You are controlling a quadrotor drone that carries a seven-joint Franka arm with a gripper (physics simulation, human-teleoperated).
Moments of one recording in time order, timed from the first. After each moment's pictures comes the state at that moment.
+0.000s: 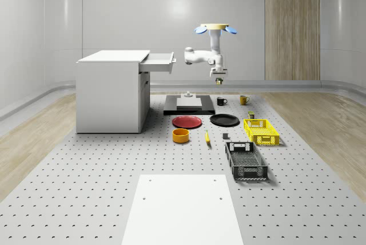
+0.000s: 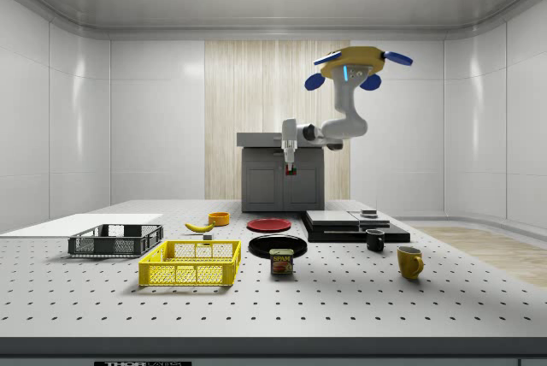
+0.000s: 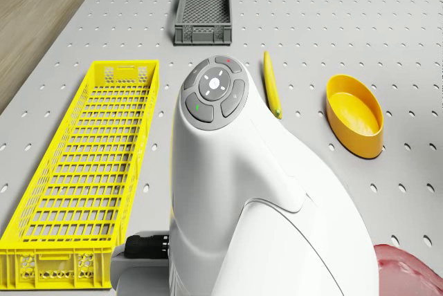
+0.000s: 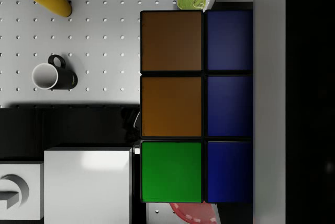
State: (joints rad) arm -1.21 -1.56 1.48 -2.86 -1.65 1.59 1.72
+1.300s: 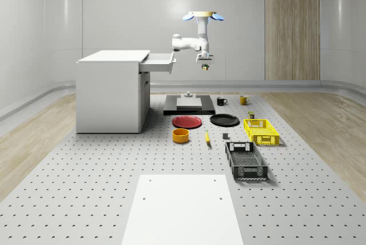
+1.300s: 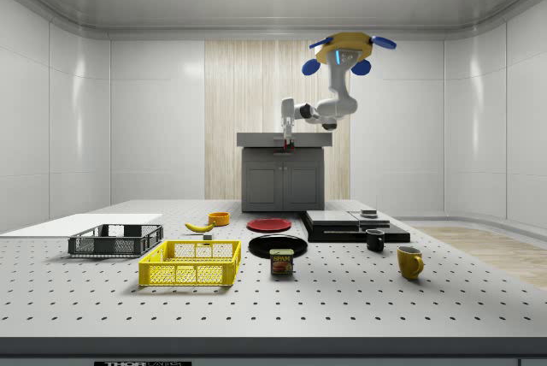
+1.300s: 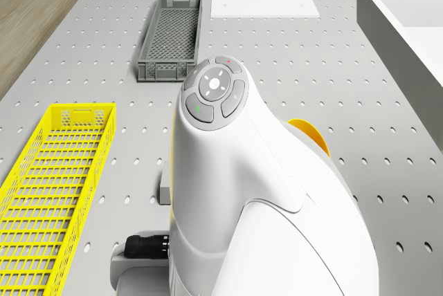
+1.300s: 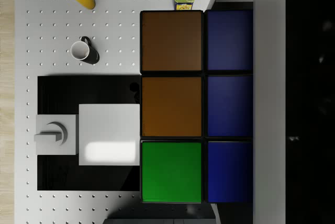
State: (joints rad) arm -1.21 -1.59 1.49 -2.86 -1.64 1.61 1.72
